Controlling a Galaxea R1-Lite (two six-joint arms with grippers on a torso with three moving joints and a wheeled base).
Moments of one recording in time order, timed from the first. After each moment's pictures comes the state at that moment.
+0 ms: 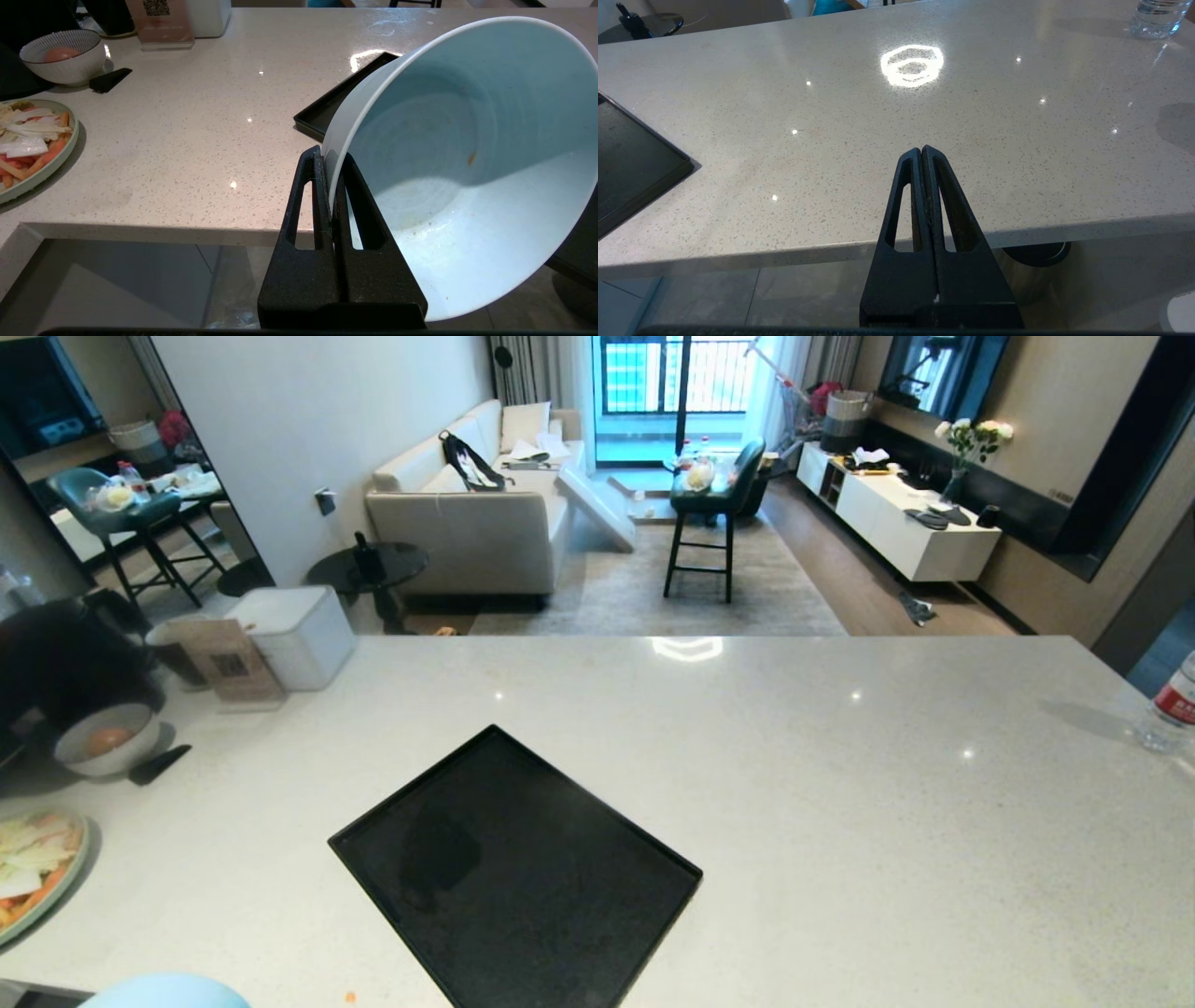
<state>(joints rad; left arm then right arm) 0.00 0.00 0.00 -0.01 0.00 -0.01 0.00 0.00 0.00 -0.01 -0.05 0.09</state>
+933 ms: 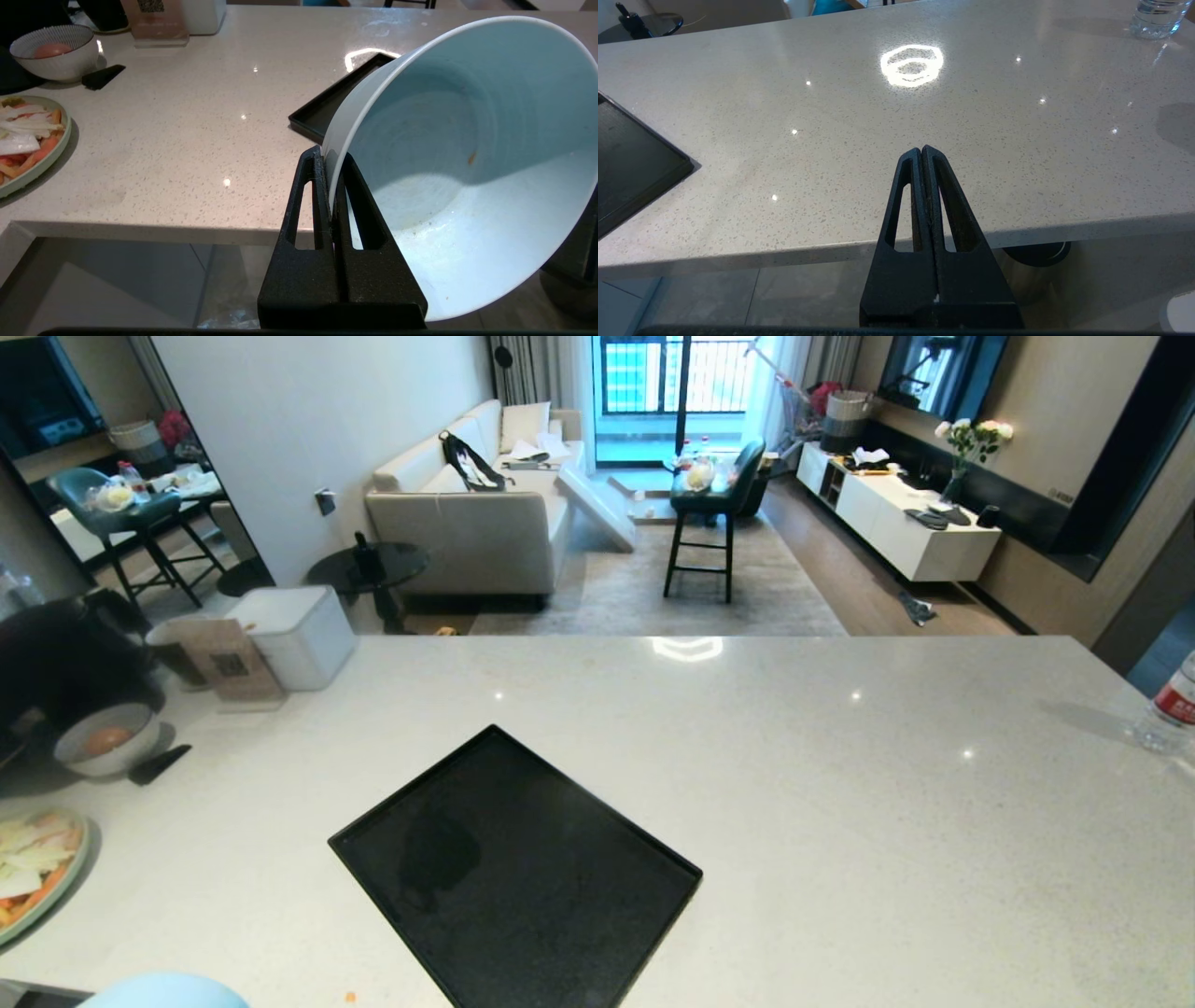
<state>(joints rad) 0.00 0.02 -0.02 0.01 -0.01 -0.03 0.00 0.00 0.00 -0.01 -0.05 0.09</state>
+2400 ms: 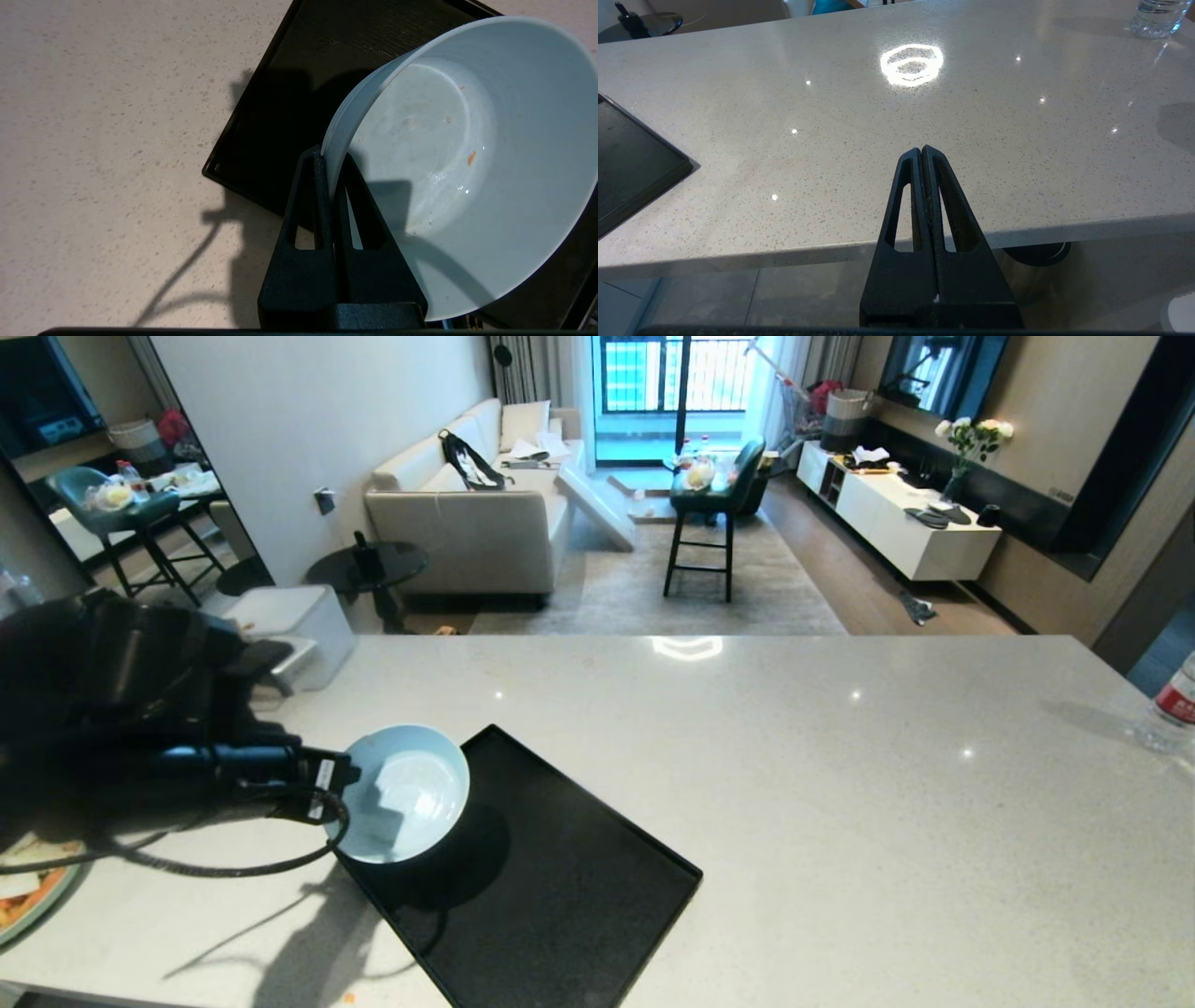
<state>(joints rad) -0.18 1.55 -0.86 0.04 -0.04 0.02 0.00 0.00 0.00 -0.01 -0.05 0.09</state>
